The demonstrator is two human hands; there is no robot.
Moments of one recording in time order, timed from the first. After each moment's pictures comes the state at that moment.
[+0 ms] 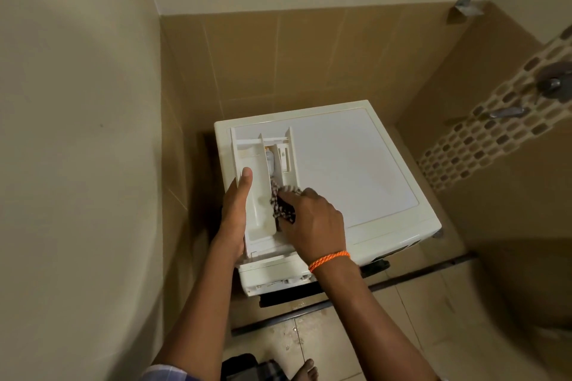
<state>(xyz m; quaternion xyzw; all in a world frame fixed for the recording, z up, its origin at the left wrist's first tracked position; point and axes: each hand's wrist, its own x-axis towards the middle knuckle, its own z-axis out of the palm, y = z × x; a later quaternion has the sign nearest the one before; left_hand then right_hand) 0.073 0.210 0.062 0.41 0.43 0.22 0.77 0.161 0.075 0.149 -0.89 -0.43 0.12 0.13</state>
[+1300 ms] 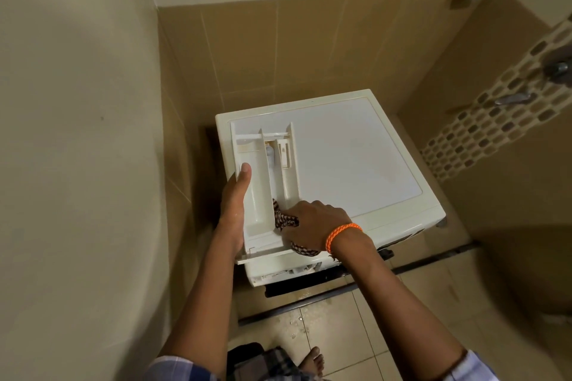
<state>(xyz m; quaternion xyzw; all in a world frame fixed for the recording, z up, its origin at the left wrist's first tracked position) 0.059 0.201 0.082 0.41 0.42 0.23 0.78 0.176 0.074 0.158 -0.82 -0.42 0.37 -0.03</state>
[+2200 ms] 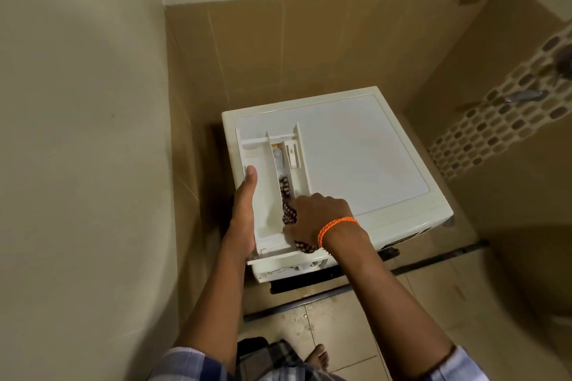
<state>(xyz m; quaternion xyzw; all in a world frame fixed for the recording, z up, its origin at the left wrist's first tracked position) 0.057 0.190 0.066 0.40 0.43 0.20 0.78 0.164 0.085 0.172 -0.83 -0.44 0.33 -0.09</state>
